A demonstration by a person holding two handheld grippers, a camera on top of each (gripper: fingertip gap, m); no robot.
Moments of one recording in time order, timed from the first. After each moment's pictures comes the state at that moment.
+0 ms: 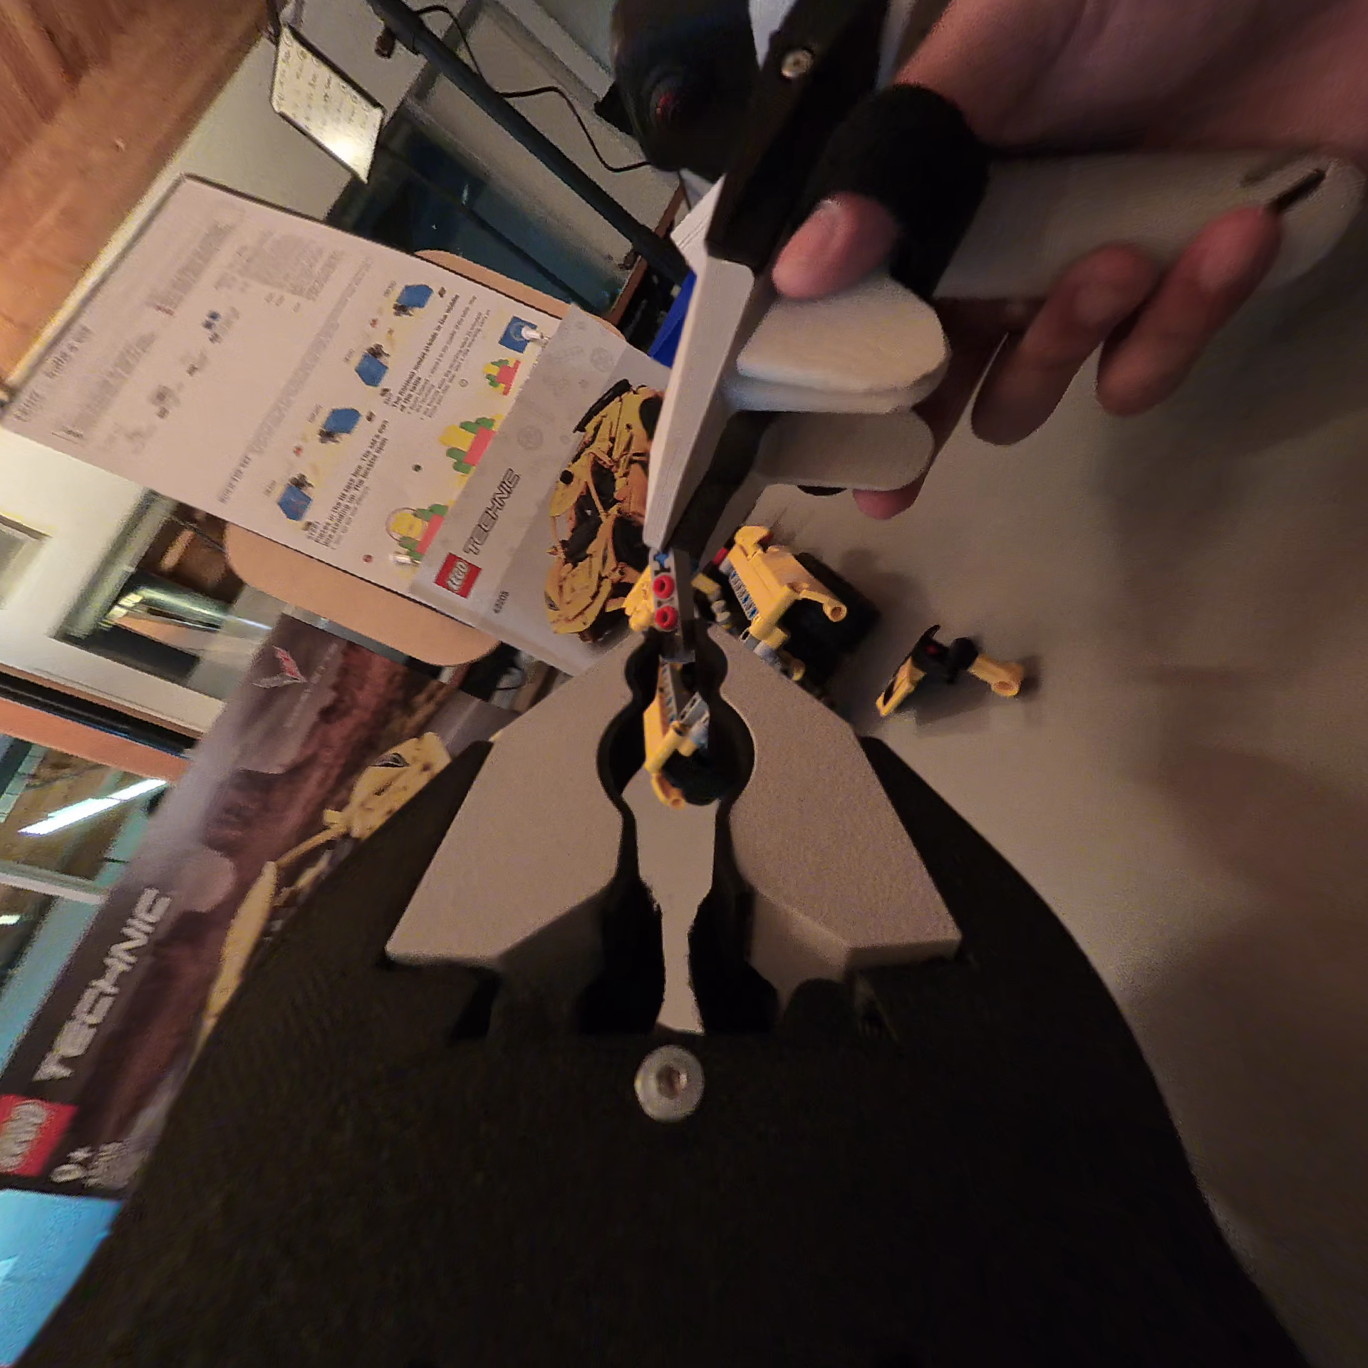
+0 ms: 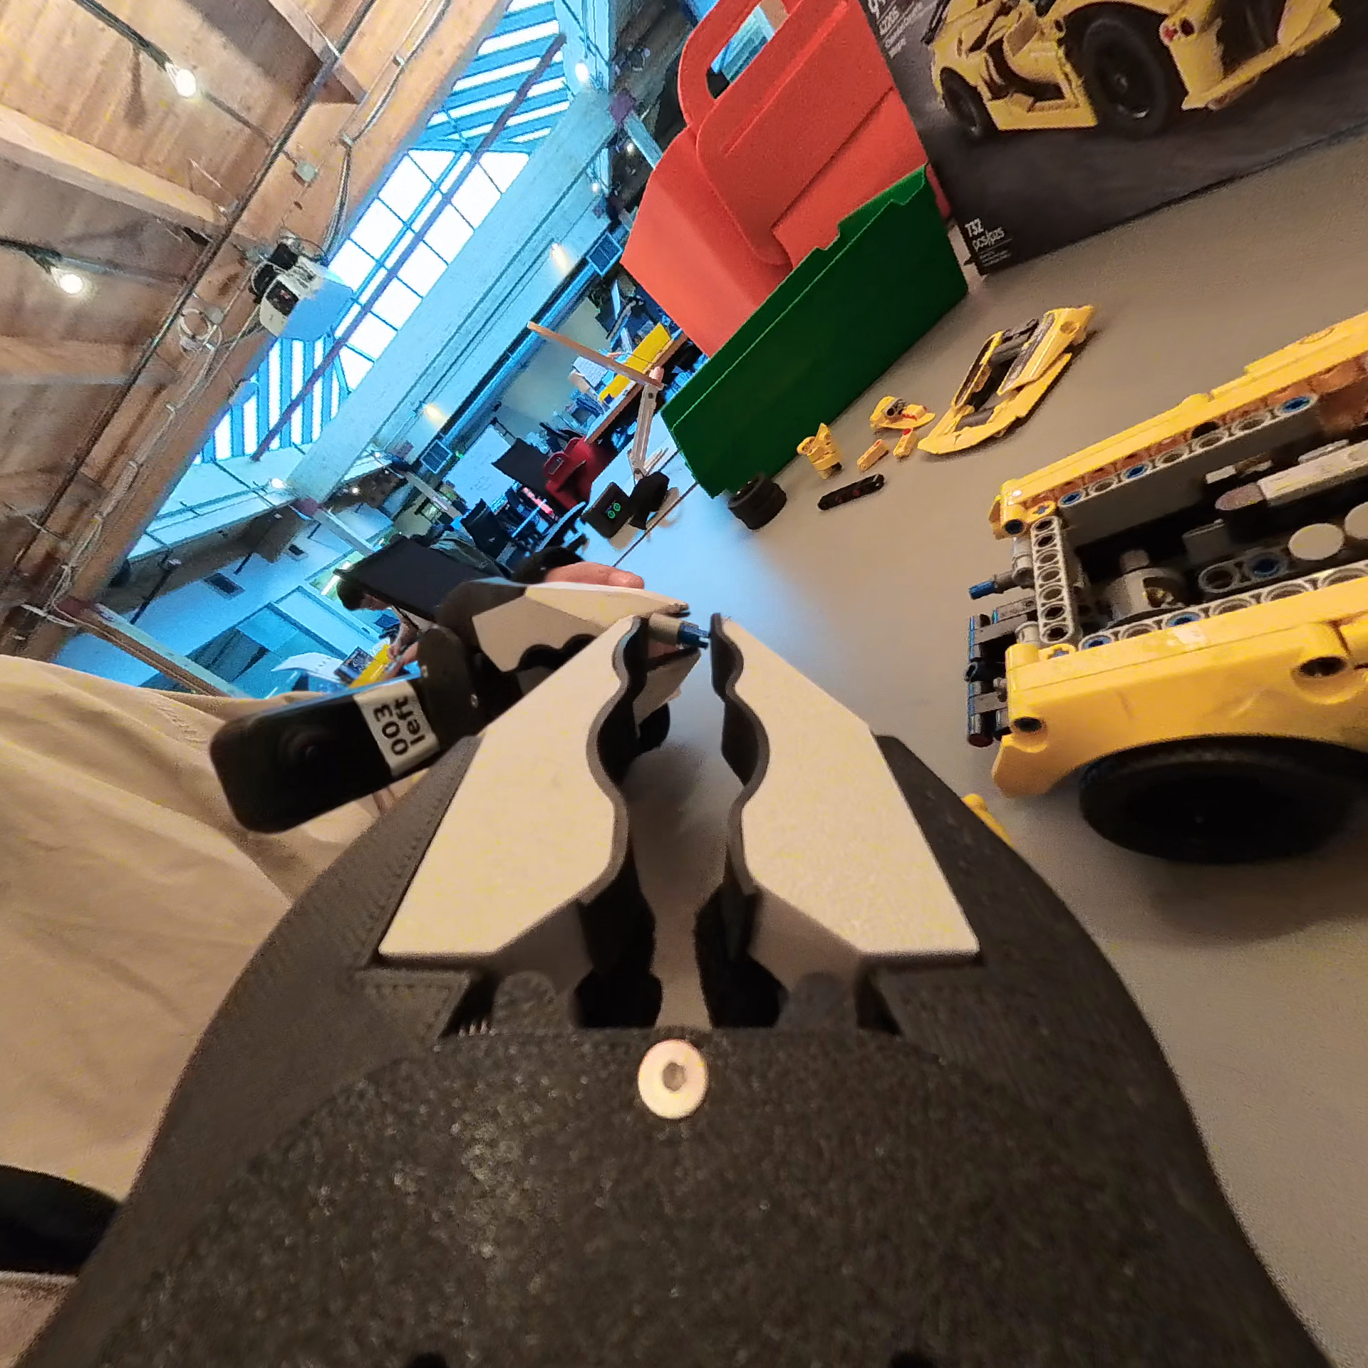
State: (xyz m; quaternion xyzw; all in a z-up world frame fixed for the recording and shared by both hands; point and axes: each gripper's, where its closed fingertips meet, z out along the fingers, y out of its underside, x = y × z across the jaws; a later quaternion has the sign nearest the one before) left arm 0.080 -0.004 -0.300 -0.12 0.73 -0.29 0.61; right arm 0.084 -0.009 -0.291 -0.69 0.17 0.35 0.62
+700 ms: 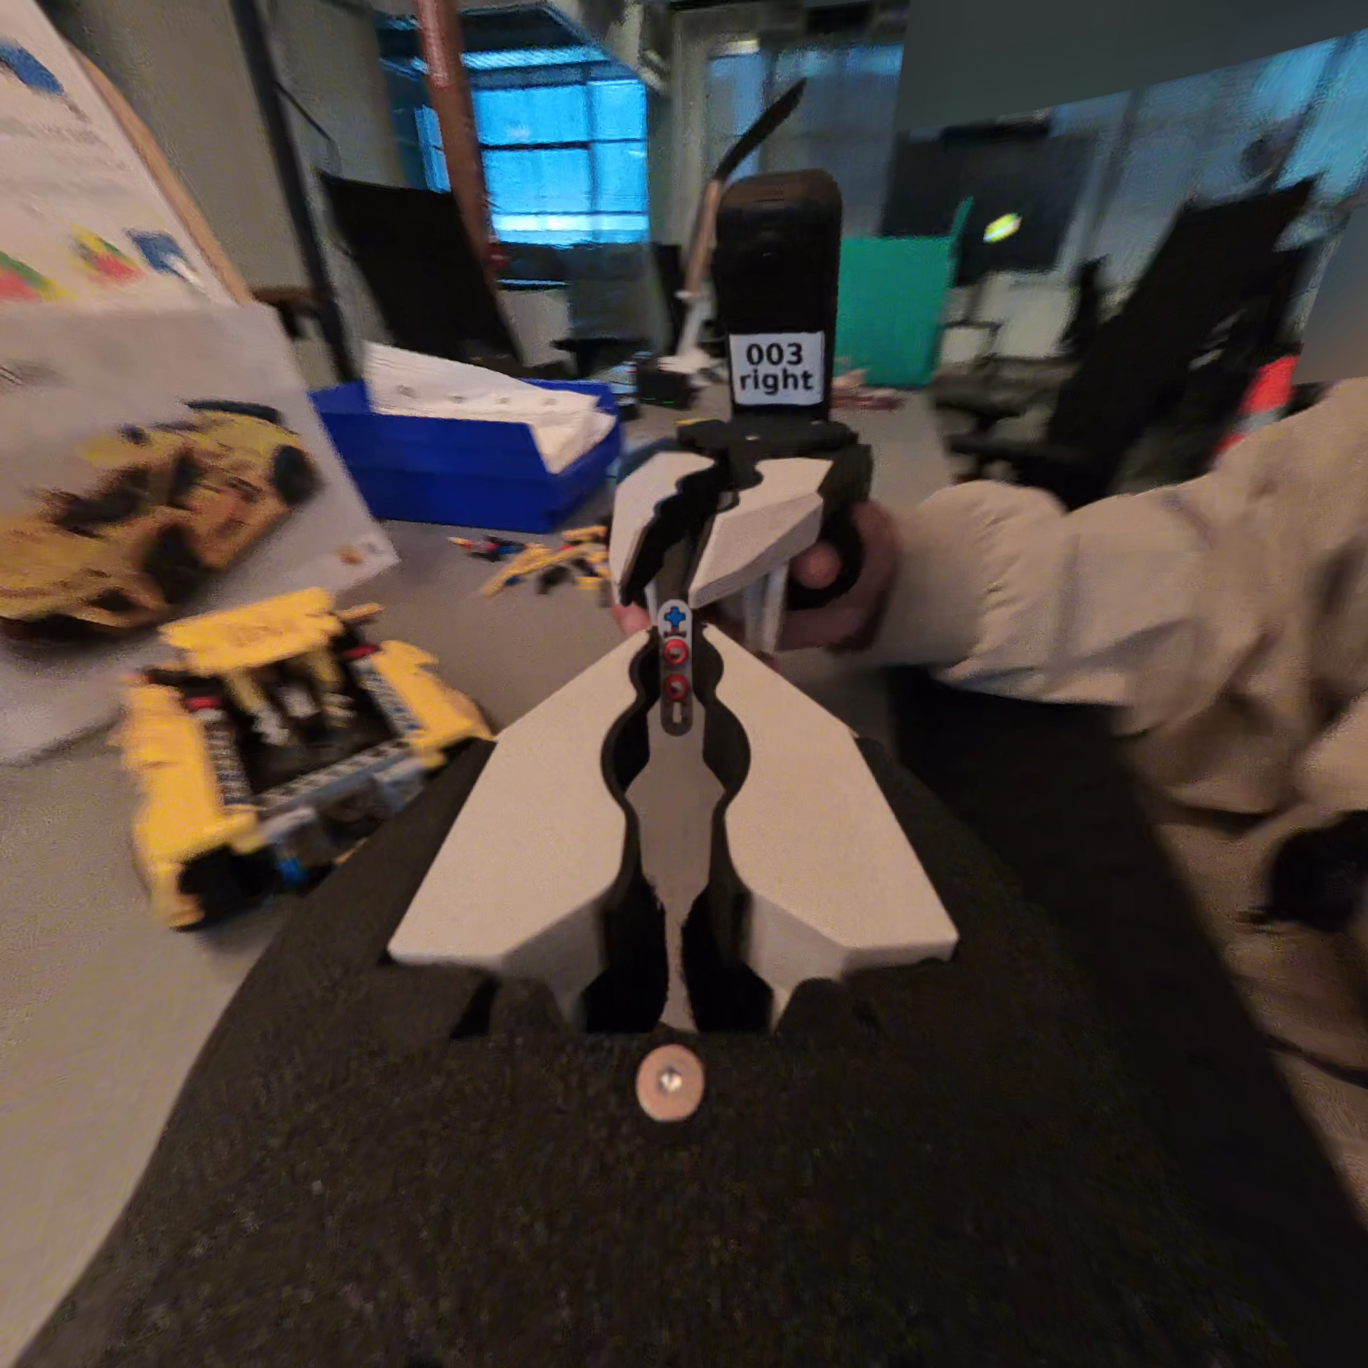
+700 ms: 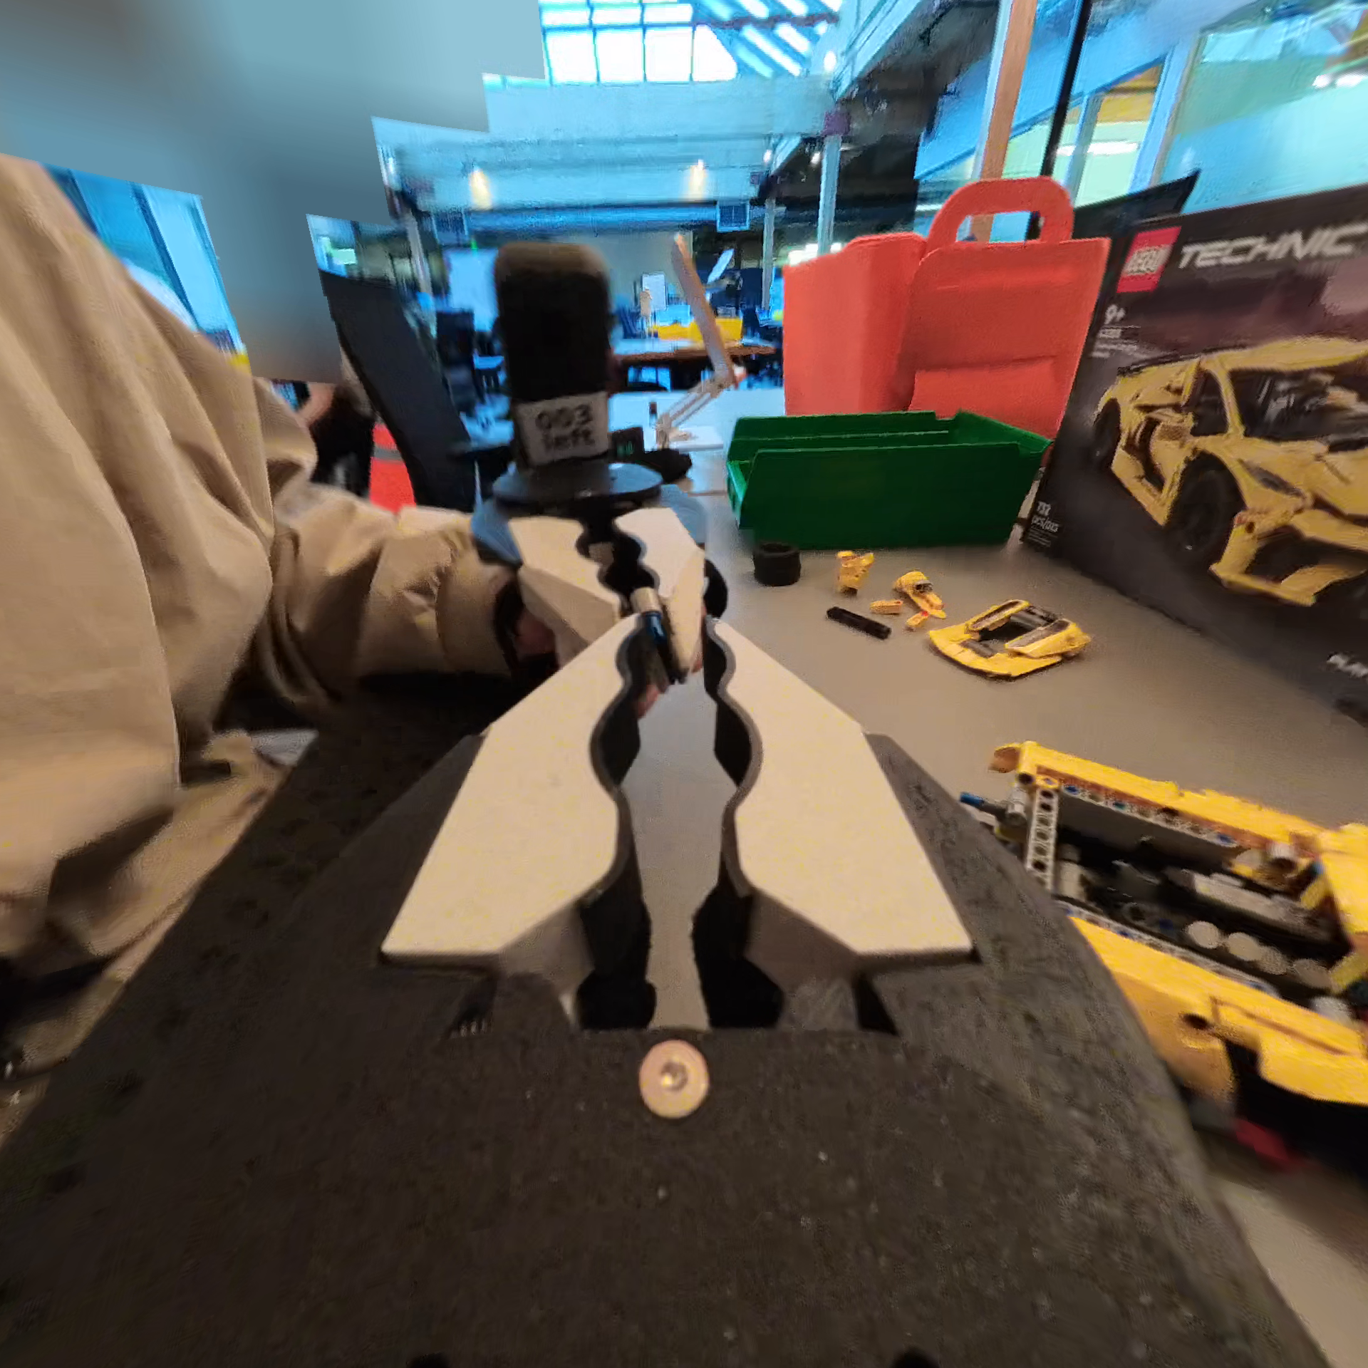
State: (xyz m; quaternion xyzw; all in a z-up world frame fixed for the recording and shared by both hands) left arm 0.042 -0.046 -0.272 -0.25 0.68 -0.66 0.22; right arm 0.042 -0.028 -0.261 -0.69 -0.12 0.14 0.70
